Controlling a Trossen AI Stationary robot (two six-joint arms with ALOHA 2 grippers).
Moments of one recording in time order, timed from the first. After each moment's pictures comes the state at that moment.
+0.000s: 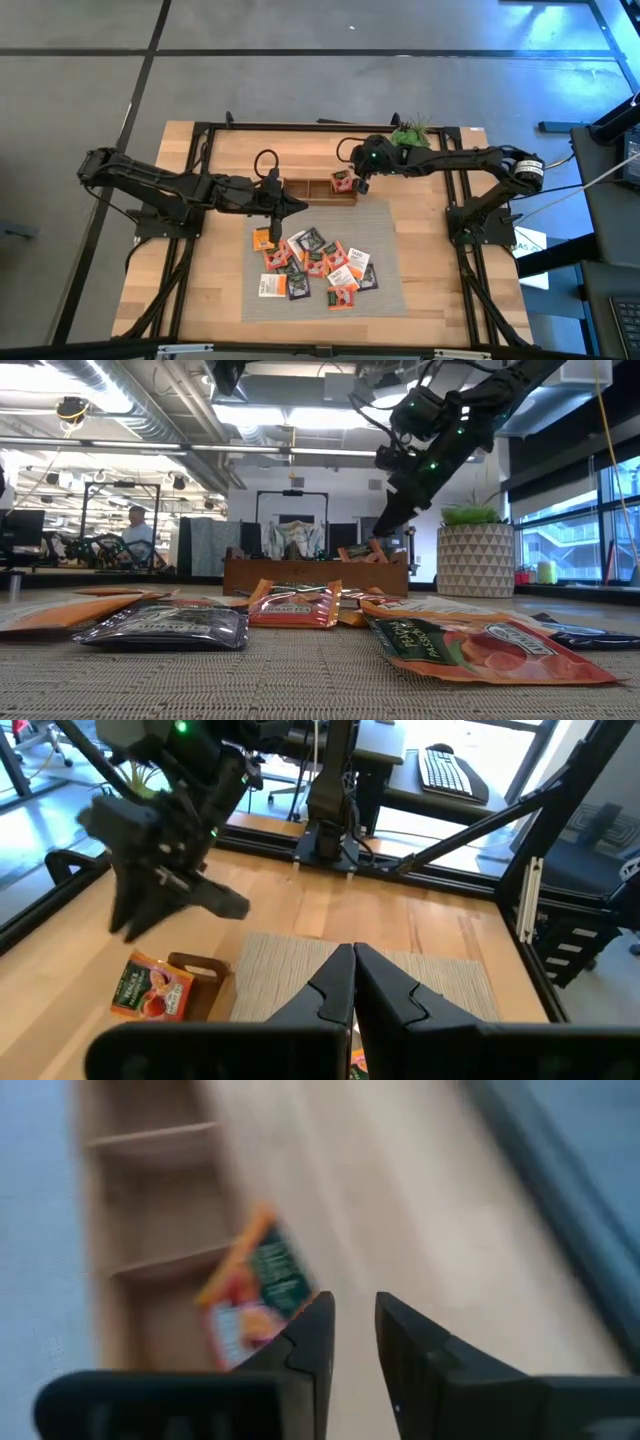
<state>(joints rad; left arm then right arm) -0.18 1.17 0.89 0.00 -0.27 -0.25 -0.36 1.54 0.89 -0.11 0.11 -0.12</state>
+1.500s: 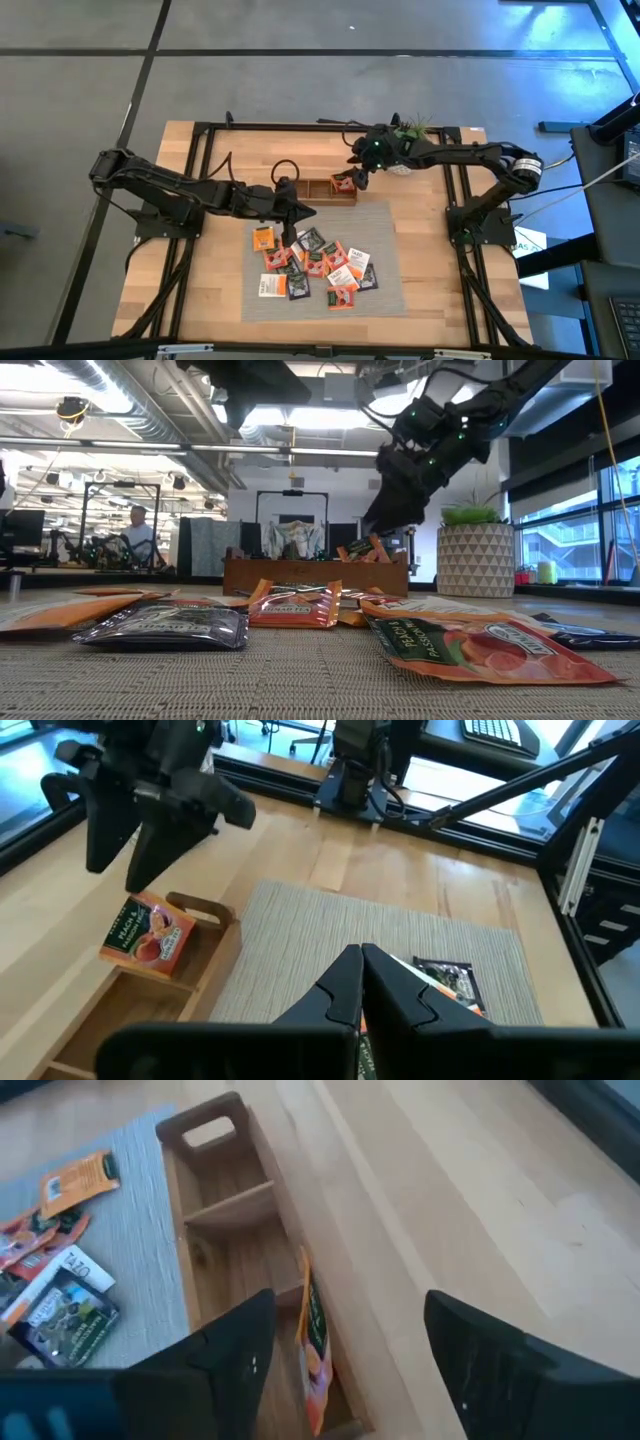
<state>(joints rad) -0.17 1.31 0.89 0.01 -0.27 -0.34 -0.46 1.57 0.89 -0.05 -0.25 0.05</state>
